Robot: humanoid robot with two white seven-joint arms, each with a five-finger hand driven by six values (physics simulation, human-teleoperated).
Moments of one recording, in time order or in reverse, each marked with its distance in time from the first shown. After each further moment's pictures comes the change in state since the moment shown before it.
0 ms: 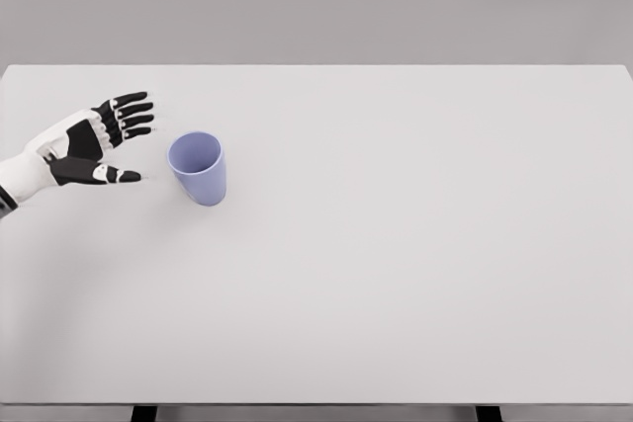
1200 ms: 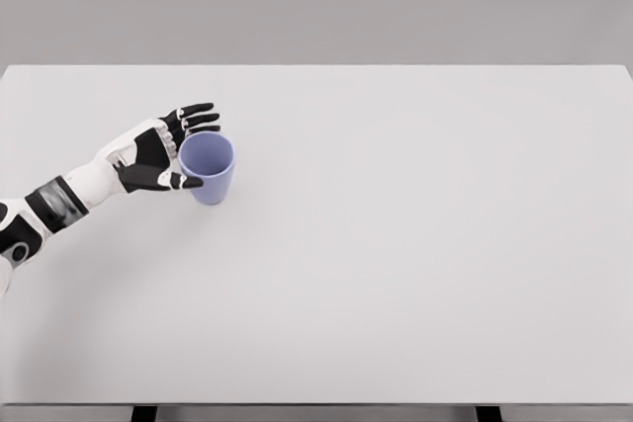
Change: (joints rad) left arm -0.011 -0.165 -0.035 -0.015 0.019 0.009 0.001; right arm 0.000 0.000 0.000 0.000 0.000 0.000 0.000
